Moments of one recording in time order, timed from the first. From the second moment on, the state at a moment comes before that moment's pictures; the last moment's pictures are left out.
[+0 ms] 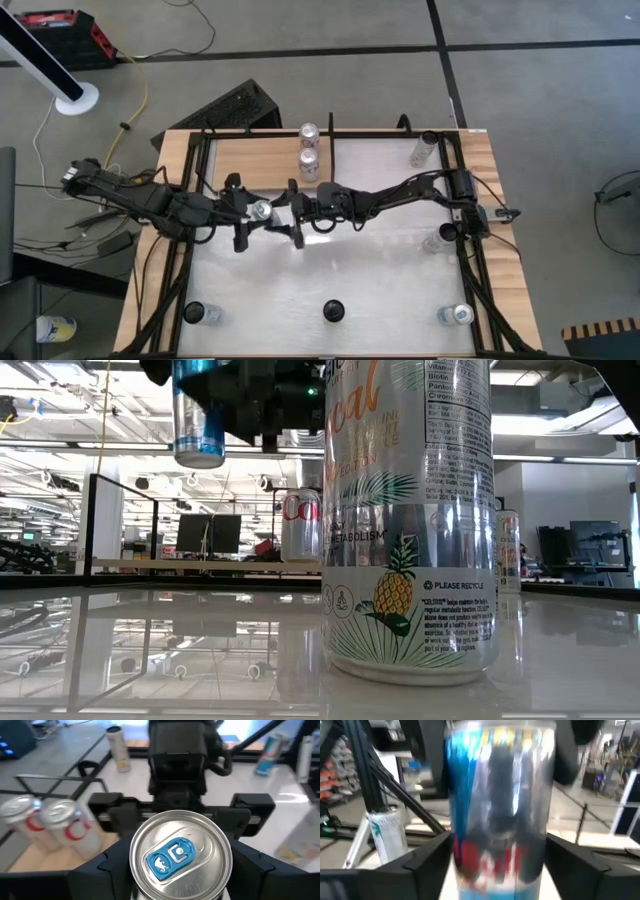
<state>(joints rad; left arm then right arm) -0.32 0.91 0.87 -0.34 -0.53 -0.14 0.00 2.05 1.35 0.73 -0.14 -0.01</state>
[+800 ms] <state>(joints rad) 0.39 0.89 0.95 -0.44 -0.01 0.32 -0.04 1.54 1.35 -0.55 0.09 0.00</state>
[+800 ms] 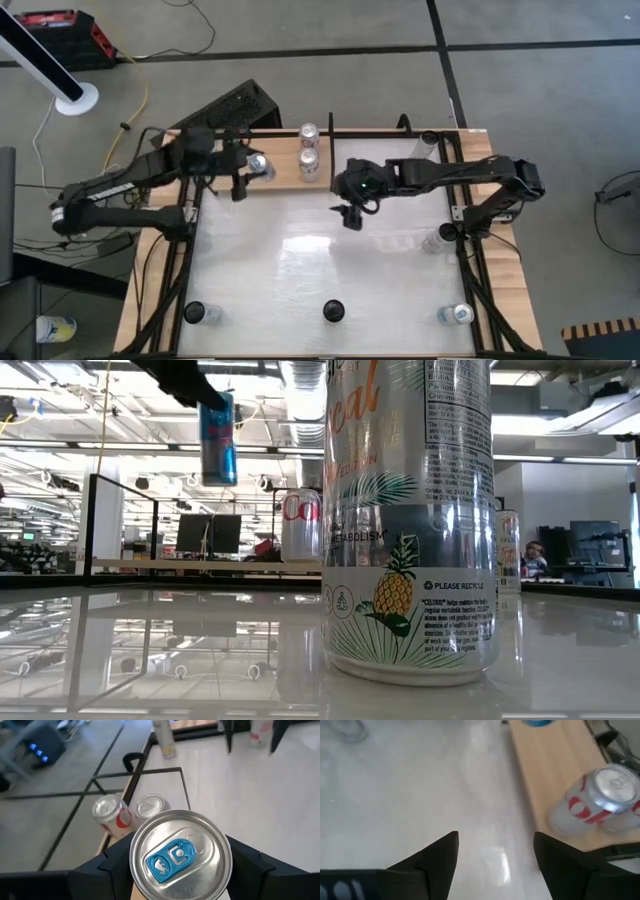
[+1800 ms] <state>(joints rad) 0.97 1.66 1.44 -0.69 0.76 0.95 -0.22 1.36 1.35 -0.83 0.06 -0.23</state>
